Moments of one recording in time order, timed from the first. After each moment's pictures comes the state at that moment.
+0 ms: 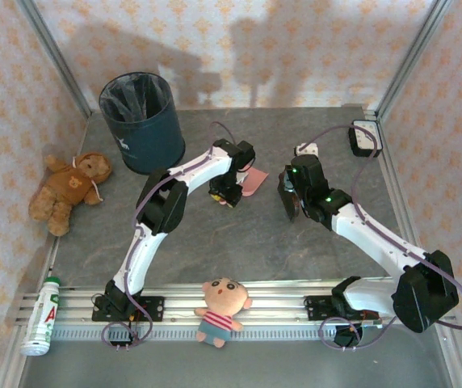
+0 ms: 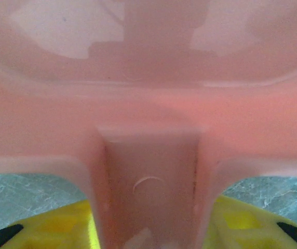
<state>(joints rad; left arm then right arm) -0.59 2.33 1.96 -1.25 -0.03 -0.12 0.52 1.21 0.86 -0.23 0.39 0.31</state>
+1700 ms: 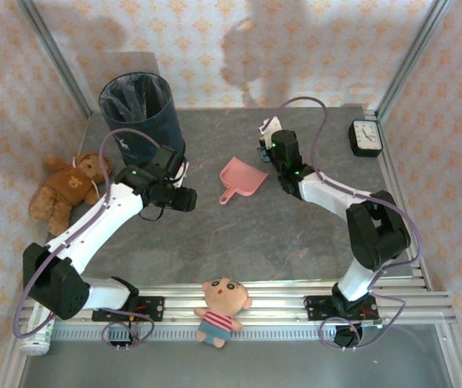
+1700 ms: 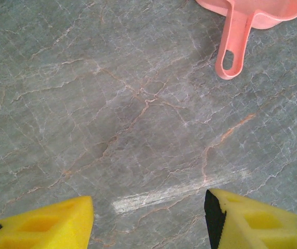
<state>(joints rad) -0.43 1.33 1.17 -0.99 0.01 -0.31 0.49 1.69 1.09 0.25 0.27 -0.18</state>
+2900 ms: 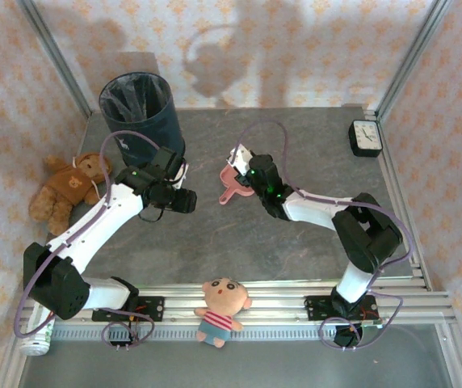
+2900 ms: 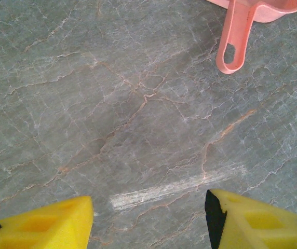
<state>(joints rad) -0.42 1.33 1.15 -0.99 0.03 -0.31 0.69 1.70 0.95 0.42 0.28 -0.42</state>
